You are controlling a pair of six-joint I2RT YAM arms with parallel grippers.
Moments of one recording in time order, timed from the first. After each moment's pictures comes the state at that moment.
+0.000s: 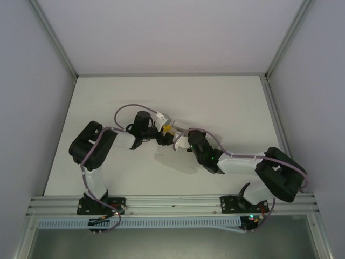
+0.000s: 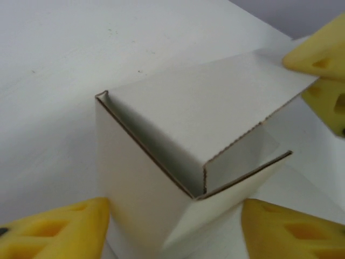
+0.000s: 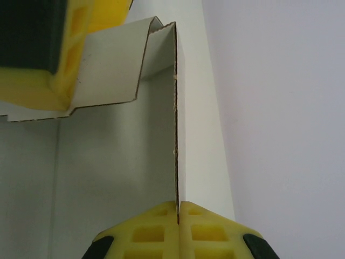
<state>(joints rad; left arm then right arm) -0.57 1.88 0.80 0.55 0.67 -0.01 0.91 1.43 0.52 0.42 0.57 -0.99</state>
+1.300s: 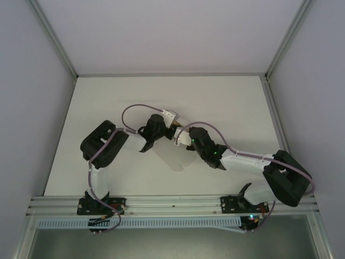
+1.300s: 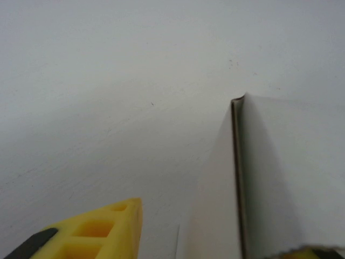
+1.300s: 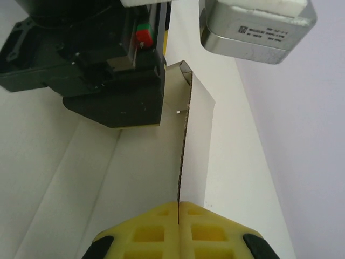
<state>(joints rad) -0.70 1.97 0.87 0.66 0.09 -0.07 0.85 1.37 0.59 0.22 0.39 -0.78</state>
